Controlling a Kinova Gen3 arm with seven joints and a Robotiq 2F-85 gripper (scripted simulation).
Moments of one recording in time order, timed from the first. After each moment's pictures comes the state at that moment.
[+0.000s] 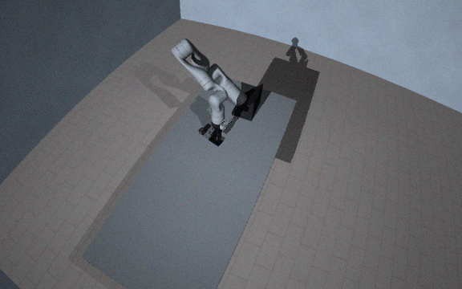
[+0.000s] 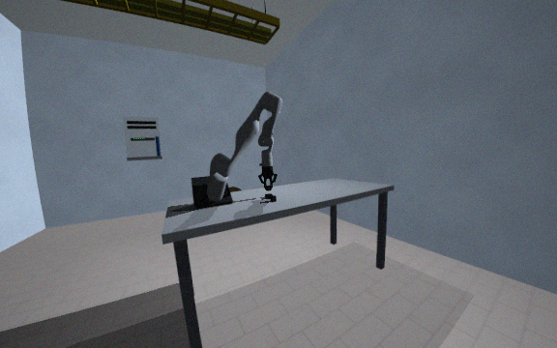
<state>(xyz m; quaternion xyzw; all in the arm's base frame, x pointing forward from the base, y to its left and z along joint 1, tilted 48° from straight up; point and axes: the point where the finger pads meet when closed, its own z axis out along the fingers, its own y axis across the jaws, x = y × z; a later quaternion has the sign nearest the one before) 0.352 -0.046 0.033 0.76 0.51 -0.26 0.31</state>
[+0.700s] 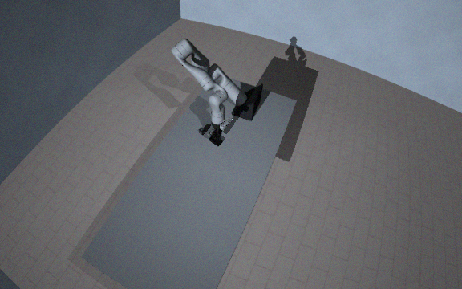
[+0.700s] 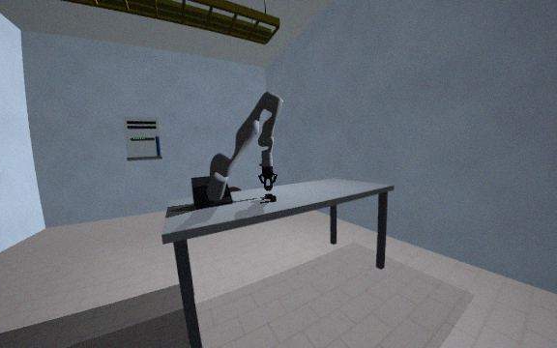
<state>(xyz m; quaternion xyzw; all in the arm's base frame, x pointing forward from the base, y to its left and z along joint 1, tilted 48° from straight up) 0.352 -0.047 0.032 0.76 0.51 -0.26 0.31</state>
